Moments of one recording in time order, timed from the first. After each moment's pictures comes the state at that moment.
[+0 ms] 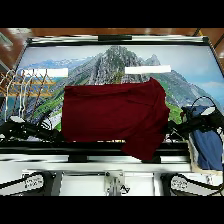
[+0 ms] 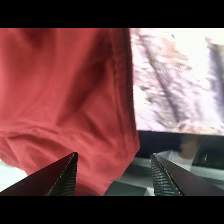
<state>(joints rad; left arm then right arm) 0.34 -1.34 0.60 0.87 -1.32 -0.82 -0.41 -1.41 0.80 -1.10 1.34 1.30</state>
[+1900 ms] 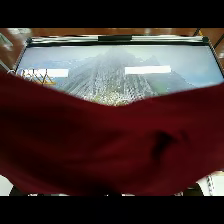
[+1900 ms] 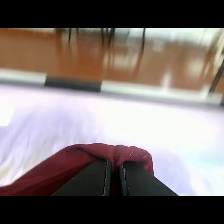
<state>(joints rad) 0.34 -0.67 1.92 0.94 -1.50 -1.18 -0.28 -0.76 2.05 -1.22 1.60 1.40</state>
